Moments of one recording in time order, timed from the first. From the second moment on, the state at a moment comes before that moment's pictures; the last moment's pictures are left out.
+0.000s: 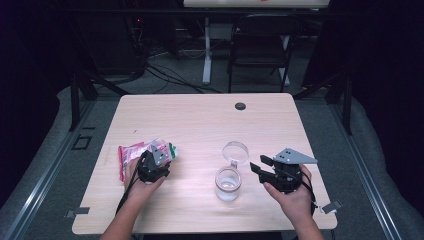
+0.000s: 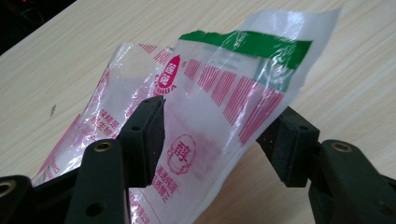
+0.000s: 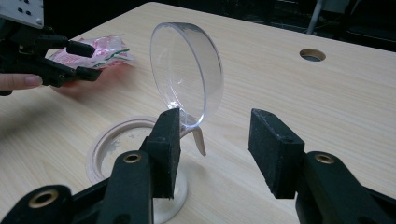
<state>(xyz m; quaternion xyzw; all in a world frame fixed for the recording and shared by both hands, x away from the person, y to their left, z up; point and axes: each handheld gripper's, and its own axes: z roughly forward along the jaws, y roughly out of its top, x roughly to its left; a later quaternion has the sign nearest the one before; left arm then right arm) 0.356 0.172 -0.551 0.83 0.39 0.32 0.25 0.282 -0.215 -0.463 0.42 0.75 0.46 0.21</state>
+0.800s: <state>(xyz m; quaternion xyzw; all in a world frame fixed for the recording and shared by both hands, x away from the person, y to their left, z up) 0.371 0.179 -0.573 0.81 0.42 0.33 0.25 0.279 -0.217 -0.468 0.43 0.75 0.45 0.22</state>
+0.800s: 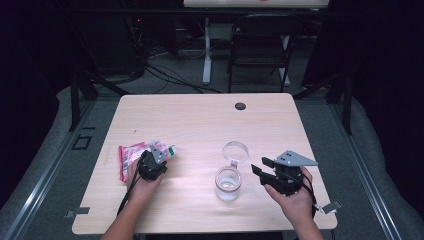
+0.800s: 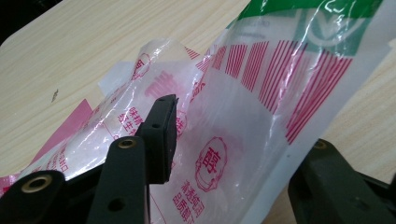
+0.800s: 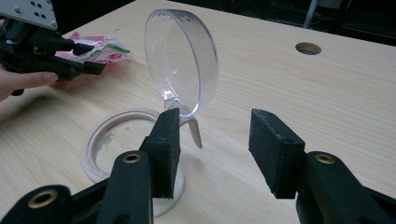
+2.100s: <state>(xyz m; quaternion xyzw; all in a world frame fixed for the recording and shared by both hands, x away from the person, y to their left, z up) 0.376 0.218 -0.551 0.76 0.48 0.28 0.33 0.280 -0.219 -0.470 0.43 0.75 0.45 0.22</state>
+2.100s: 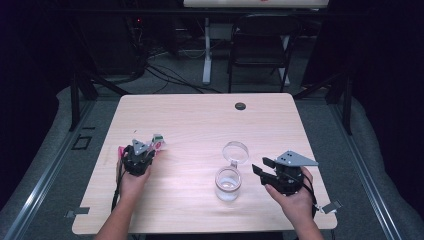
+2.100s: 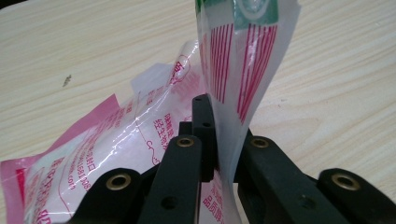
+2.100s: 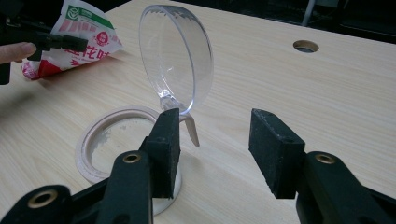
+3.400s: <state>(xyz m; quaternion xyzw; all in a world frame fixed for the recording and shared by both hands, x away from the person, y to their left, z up) 0.344 0.276 -0.489 0.70 0.51 0.30 0.40 0.286 -0.211 -0.466 0.41 0.76 0.46 0.21</state>
